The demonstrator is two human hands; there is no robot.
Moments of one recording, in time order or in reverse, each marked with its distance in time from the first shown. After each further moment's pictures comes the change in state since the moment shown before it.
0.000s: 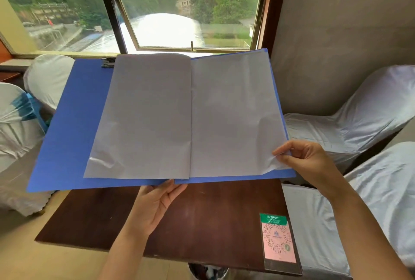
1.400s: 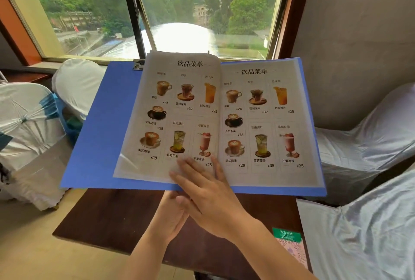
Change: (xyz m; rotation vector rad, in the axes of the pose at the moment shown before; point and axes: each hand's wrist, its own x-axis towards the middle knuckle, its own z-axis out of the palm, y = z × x) left_hand -0.010 -0.008 0.004 -0.019 -0.098 0.015; right_hand -0.007 -0.034 0.193 -0.882 -0.325 -0.538
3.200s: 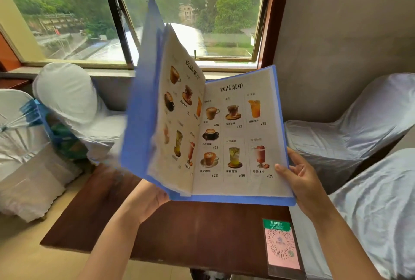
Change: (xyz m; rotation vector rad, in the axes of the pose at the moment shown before) left_hand 0.018 0.044 0.019 0.394 0.212 -0.216; right_hand -0.107 0.126 -0.052 1.256 0.457 0.612
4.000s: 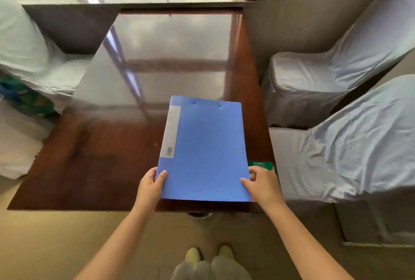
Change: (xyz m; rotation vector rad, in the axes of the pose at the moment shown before) left_hand 0.039 -0.176 -0.028 0.476 0.216 -0.107; right_hand -0.046 0.149 0.001 -0.965 0.129 0.470
